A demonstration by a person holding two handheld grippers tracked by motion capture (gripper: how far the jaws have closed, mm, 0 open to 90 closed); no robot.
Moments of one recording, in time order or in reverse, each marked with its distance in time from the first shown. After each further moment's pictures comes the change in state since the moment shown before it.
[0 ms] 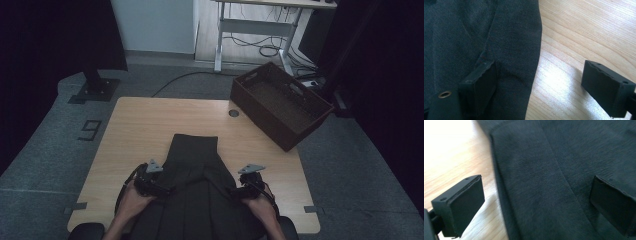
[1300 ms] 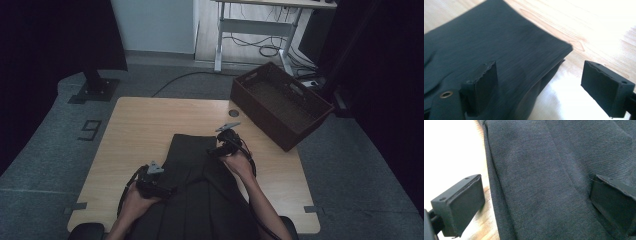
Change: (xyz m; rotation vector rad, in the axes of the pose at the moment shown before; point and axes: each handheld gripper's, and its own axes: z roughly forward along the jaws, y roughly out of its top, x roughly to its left) left arm 0.001 -0.006 0.003 -0.040 -0.009 -0.039; right arm -0.013 0.146 0.048 -0.012 0.020 -0.032
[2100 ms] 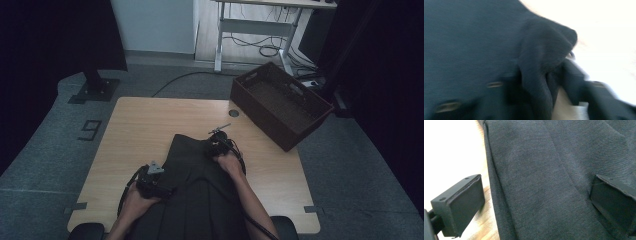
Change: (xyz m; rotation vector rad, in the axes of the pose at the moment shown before) left arm -0.001 0.000 0.000 0.002 0.001 0.004; right arm -0.004 -0.008 0.054 0.119 0.105 0.072
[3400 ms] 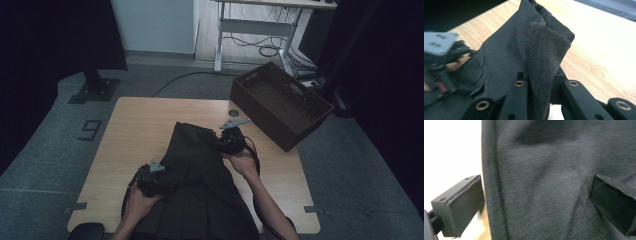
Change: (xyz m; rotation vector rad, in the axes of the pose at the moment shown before) left arm 0.001 0.006 0.004 0.013 0.099 -0.075; right arm 0.037 0.002 -0.119 -0.297 0.104 -0.147
